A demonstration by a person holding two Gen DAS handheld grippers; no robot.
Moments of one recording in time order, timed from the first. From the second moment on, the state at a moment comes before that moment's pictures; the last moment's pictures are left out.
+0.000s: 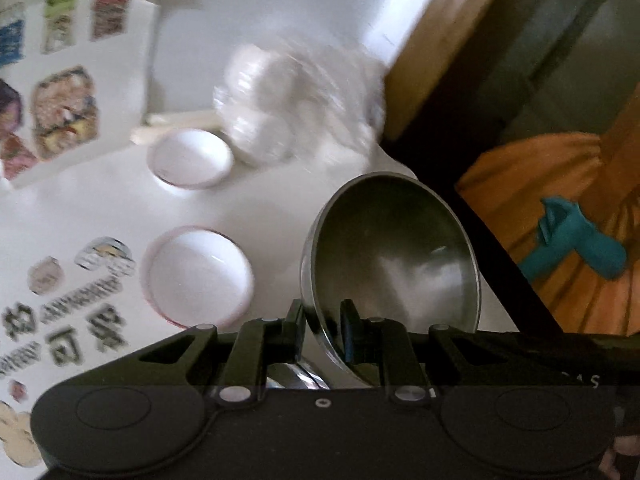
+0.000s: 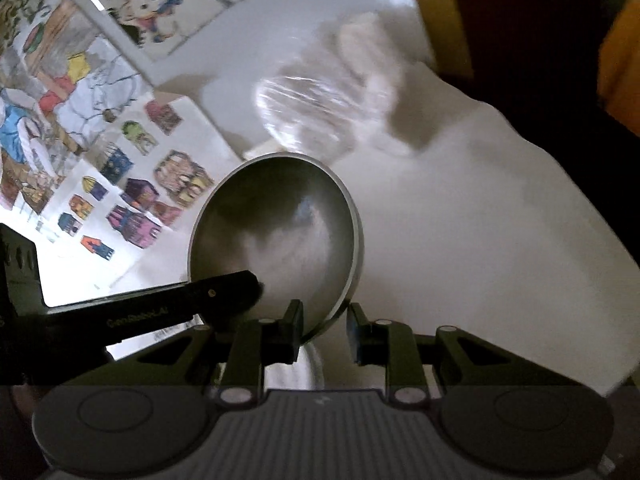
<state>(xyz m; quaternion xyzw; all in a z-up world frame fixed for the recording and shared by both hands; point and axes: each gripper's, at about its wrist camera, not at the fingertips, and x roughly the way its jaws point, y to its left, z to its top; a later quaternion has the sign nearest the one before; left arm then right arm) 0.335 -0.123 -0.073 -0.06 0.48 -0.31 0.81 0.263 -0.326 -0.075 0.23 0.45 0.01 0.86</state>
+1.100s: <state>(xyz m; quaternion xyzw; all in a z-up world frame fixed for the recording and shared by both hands) 0.299 -0.221 -0.138 -0.11 0.55 -0.11 0.82 0.318 -0.425 -0.133 0.11 0.57 0.17 0.80</state>
